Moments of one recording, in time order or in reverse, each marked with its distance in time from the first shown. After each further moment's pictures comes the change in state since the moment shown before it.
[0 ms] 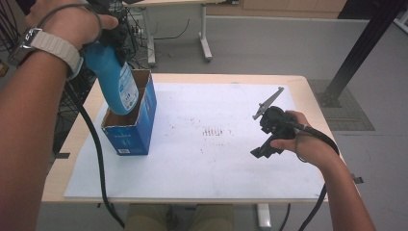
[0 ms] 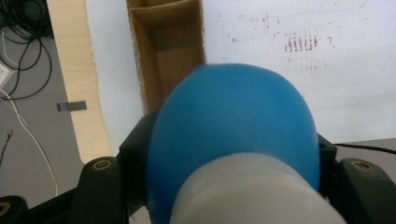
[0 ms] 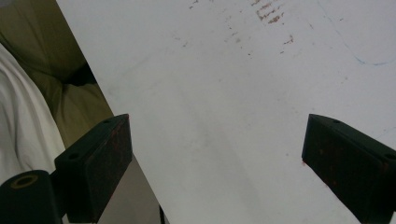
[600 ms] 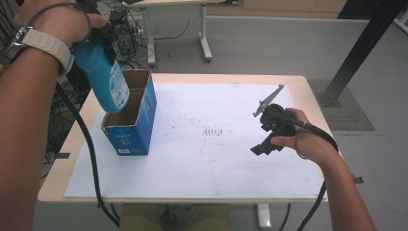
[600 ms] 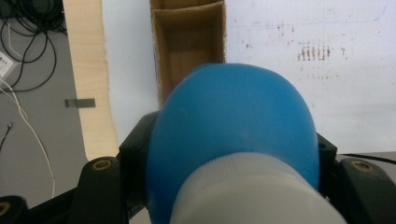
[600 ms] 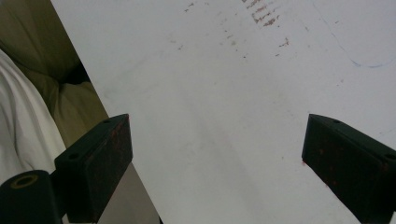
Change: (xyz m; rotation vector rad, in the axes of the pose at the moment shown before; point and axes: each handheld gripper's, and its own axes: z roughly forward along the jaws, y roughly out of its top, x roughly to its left) left arm 0.024 0.005 0.004 -0.005 0.007 -0.050; right arm -0.008 0.002 0.001 -0.003 0.003 0.001
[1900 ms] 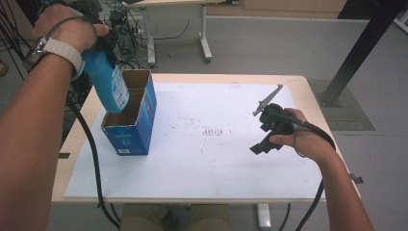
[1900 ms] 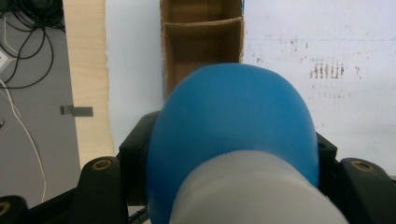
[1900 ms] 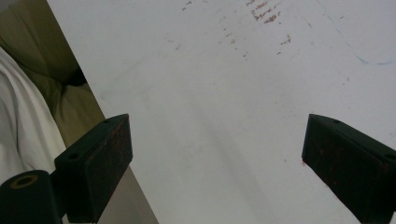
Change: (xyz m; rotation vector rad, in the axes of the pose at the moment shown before) left arm 0.014 0.021 0.035 -0.005 -0.002 -0.044; right arm -0.012 -0.002 0.008 0.000 0.024 0.021
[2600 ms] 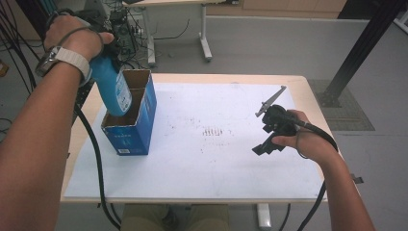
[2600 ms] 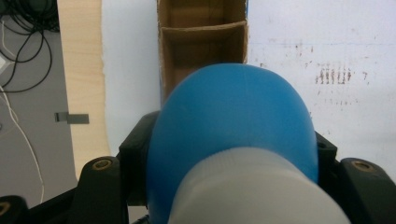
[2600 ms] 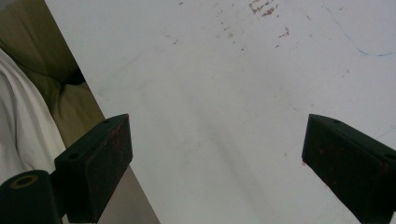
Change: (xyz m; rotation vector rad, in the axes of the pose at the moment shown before) left arm 0.001 0.003 0.023 -0.012 0.001 0.003; right arm -0.002 -0.008 0.001 -0.002 0.001 0.014
